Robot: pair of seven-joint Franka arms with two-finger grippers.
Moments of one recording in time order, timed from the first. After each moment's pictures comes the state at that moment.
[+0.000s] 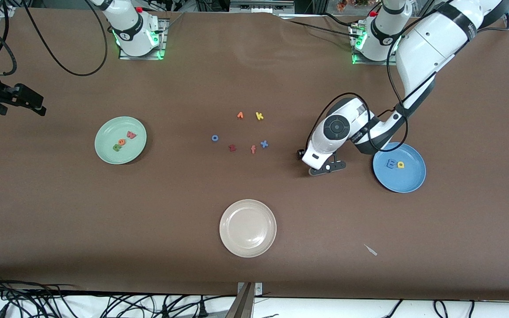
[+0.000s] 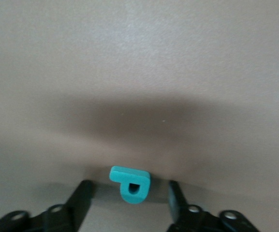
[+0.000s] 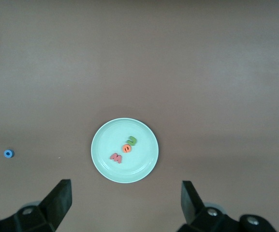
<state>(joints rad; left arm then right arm) 0.14 0.75 -0.68 -1.91 0.54 2.34 -1.08 -0.03 -0.02 0.00 -1.70 -0.02 1.69 -0.03</state>
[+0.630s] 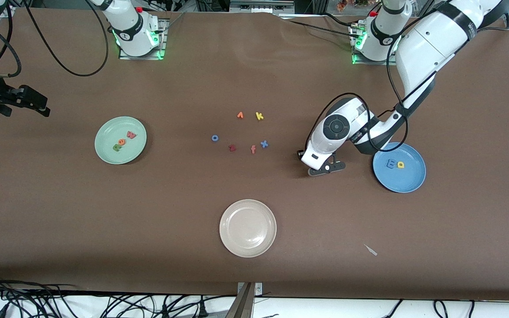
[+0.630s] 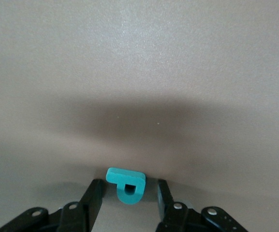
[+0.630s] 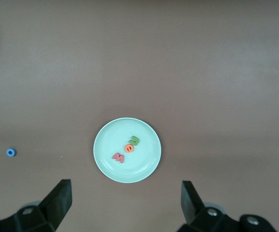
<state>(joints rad) 0.14 0.75 -0.68 -1.90 0.54 2.34 -1.07 -0.03 -0.02 0.01 -1.70 -0.02 1.69 -0.03</state>
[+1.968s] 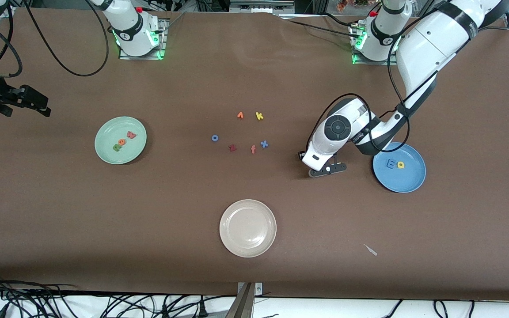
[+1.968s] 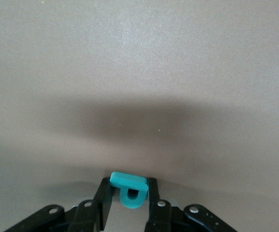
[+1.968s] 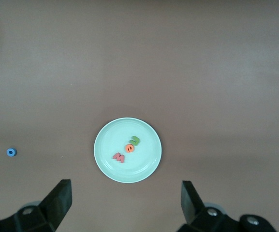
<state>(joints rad) 0.14 0.74 -0.68 -1.90 0.54 2.34 -1.05 -0.03 -0.02 0.01 -1.70 -0.02 1.69 -0.03</state>
